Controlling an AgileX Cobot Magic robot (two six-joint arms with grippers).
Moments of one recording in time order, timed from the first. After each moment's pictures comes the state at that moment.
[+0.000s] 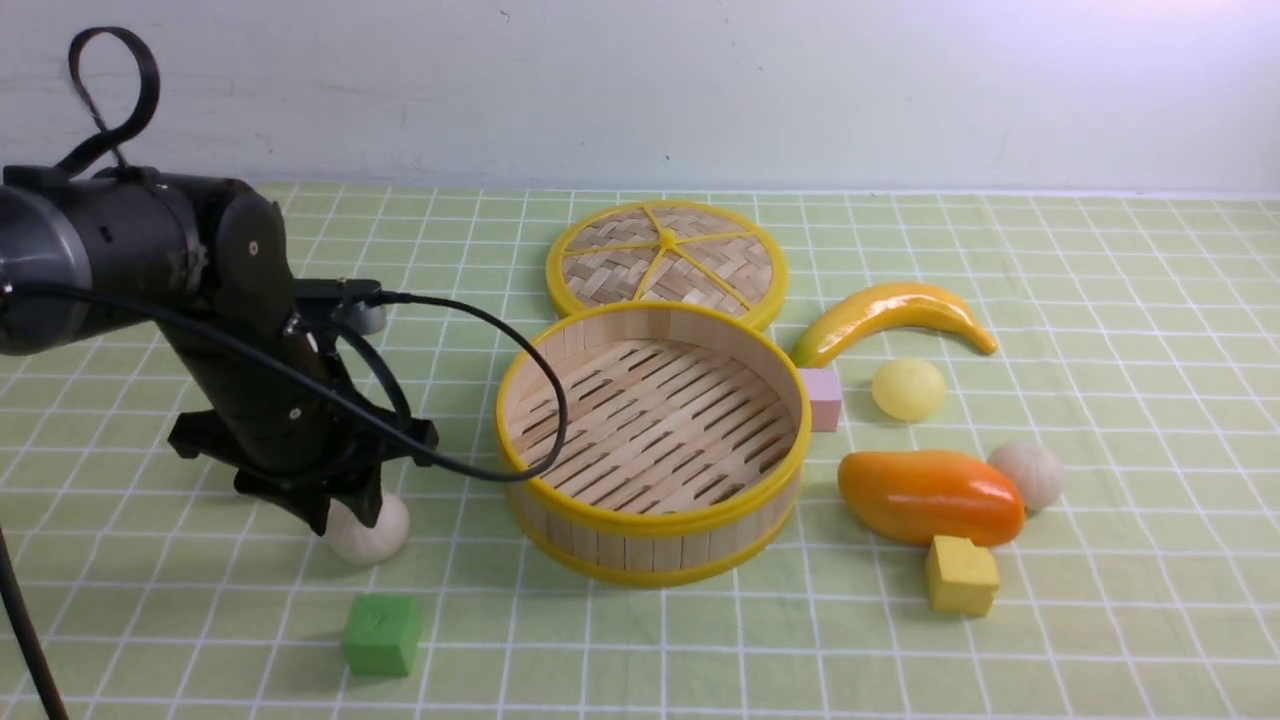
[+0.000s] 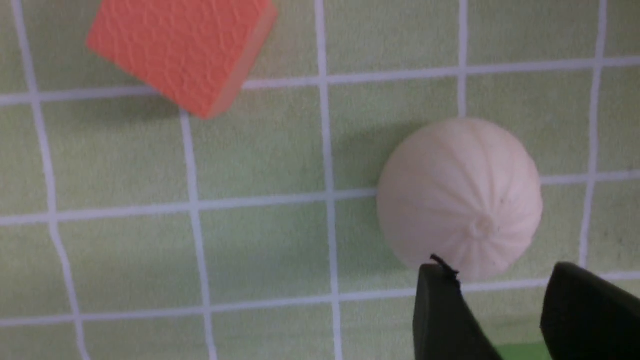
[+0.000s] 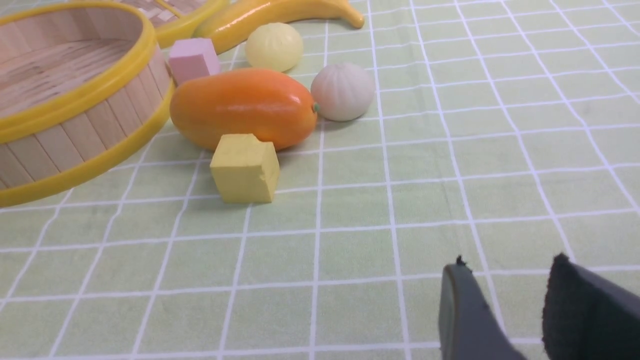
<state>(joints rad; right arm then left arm) -0.01 -0.01 0.02 0.13 0.40 0.00 -0.22 1.82 -1.28 -0.03 0.82 -0.13</state>
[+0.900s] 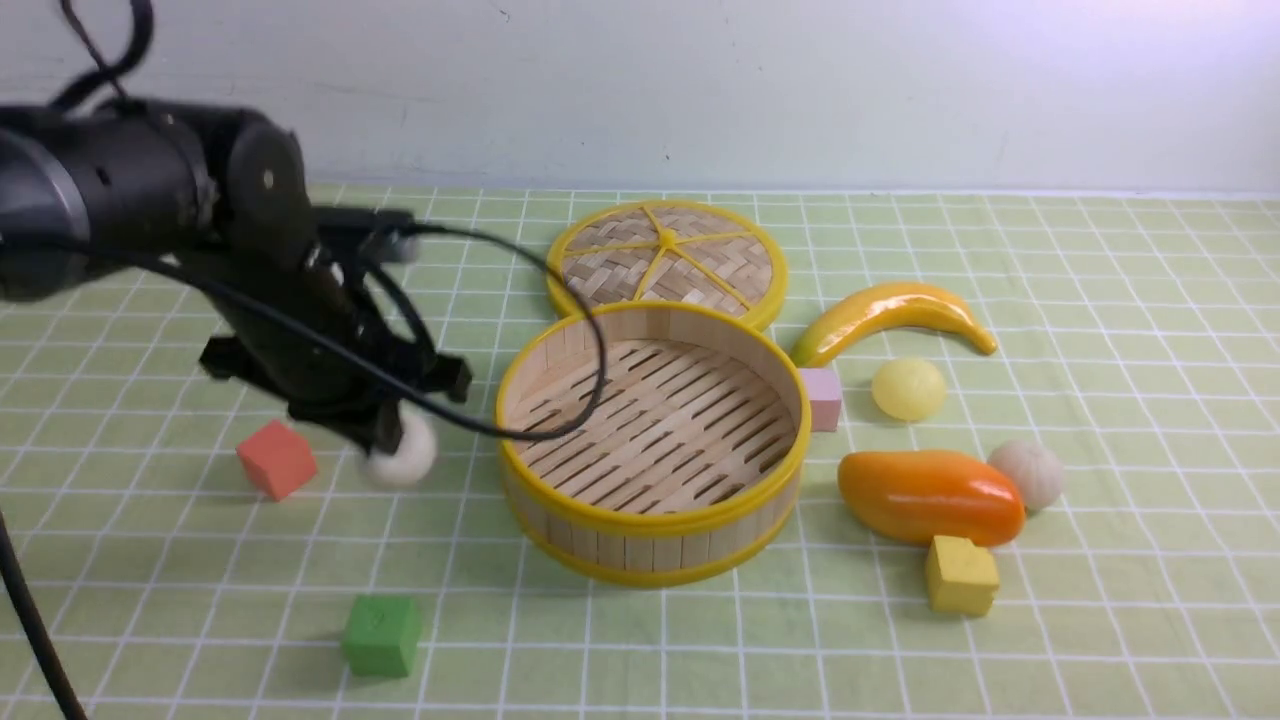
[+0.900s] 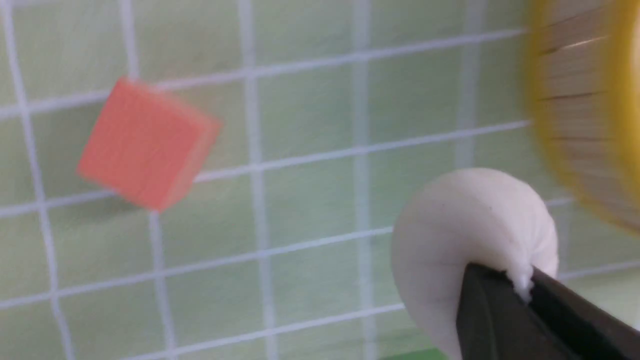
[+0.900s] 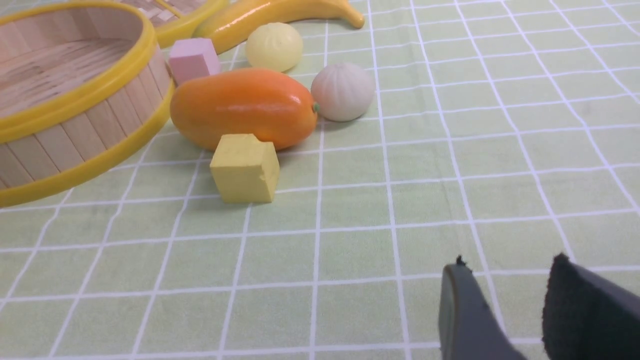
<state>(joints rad) -0.01 -0.01 0.02 0.13 0.40 0.00 -0.31 1.75 -1.44 -0.07 0.92 -0.05</state>
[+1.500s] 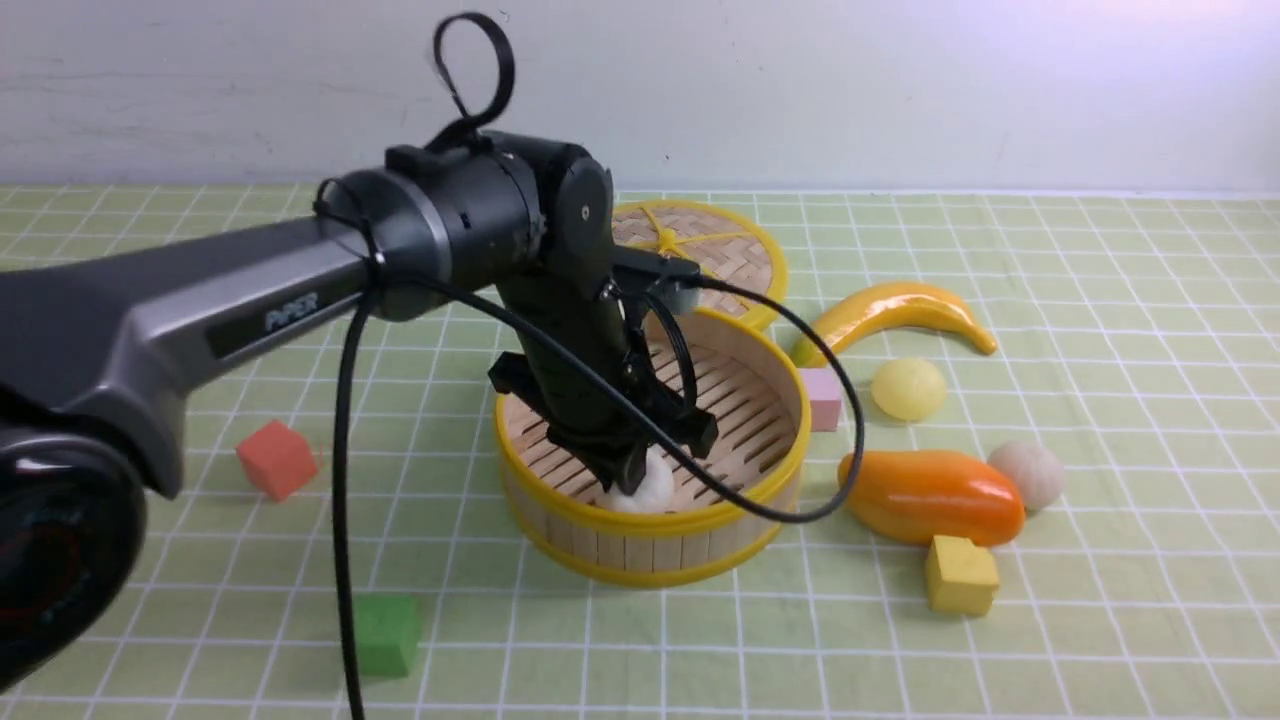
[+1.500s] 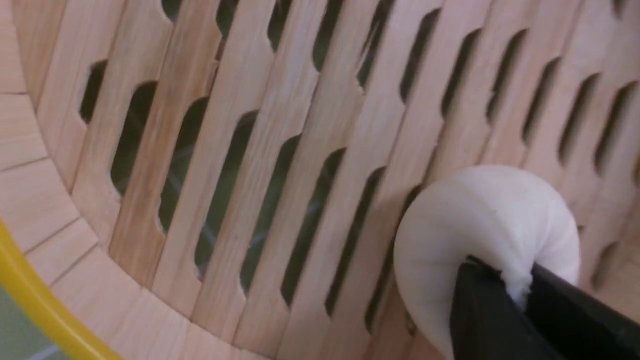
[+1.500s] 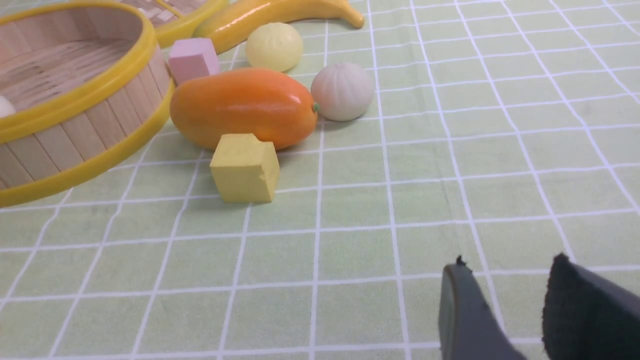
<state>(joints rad) -0.01 -0.01 0.02 0.13 0.40 0.00 -0.53 2.11 -1.76 -0.11 1.00 0.00</state>
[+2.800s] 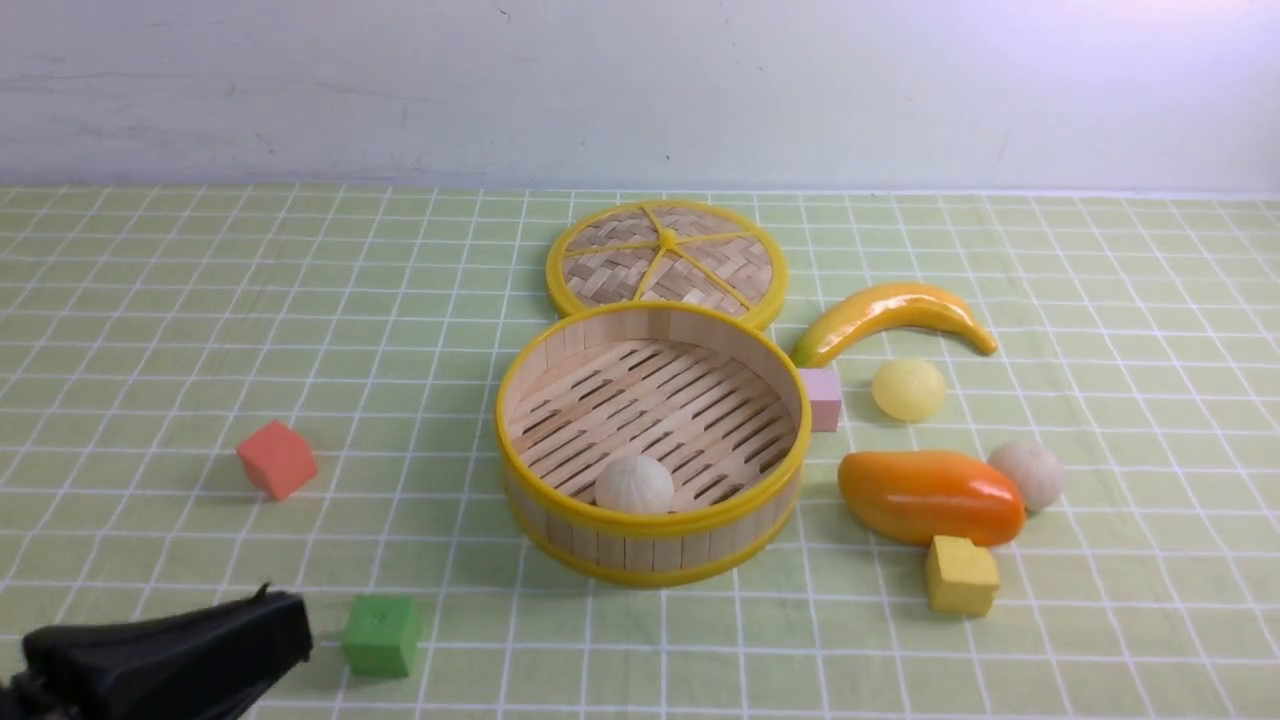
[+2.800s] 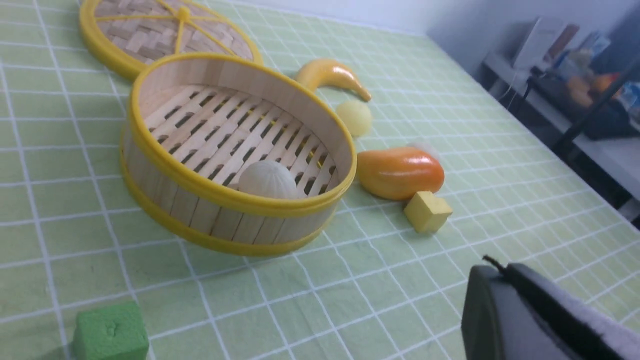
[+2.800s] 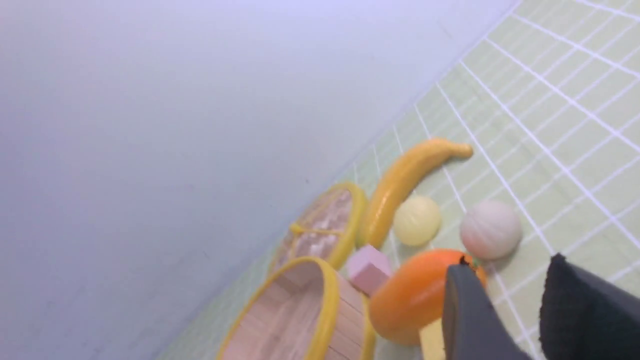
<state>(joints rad) -0.01 -0.01 0.00 0.63 0.11 0.21 -0.53 0.42 -0.34 -0.61 0.21 0.21</state>
